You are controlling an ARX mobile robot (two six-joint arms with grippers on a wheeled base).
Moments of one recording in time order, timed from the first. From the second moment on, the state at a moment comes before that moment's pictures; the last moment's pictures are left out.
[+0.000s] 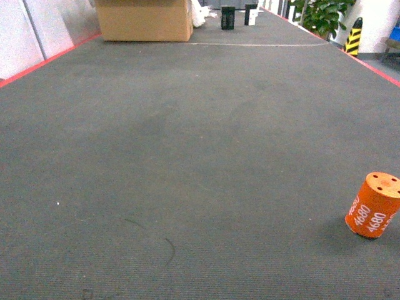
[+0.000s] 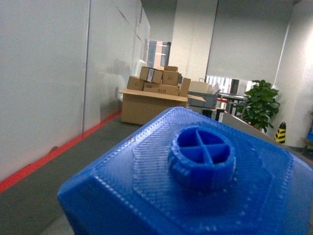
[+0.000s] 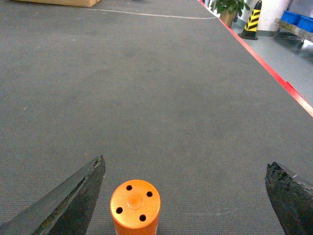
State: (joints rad) left arm -0.15 0.65 0.13 0.89 -0.22 -0.02; right arm 0.17 1.43 0.26 1.03 0.27 -0.02
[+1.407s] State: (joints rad) left arm -0.15 0.65 0.13 0.89 -0.22 -0.02; right arm 0.24 1.86 0.41 1.23 0.32 -0.07
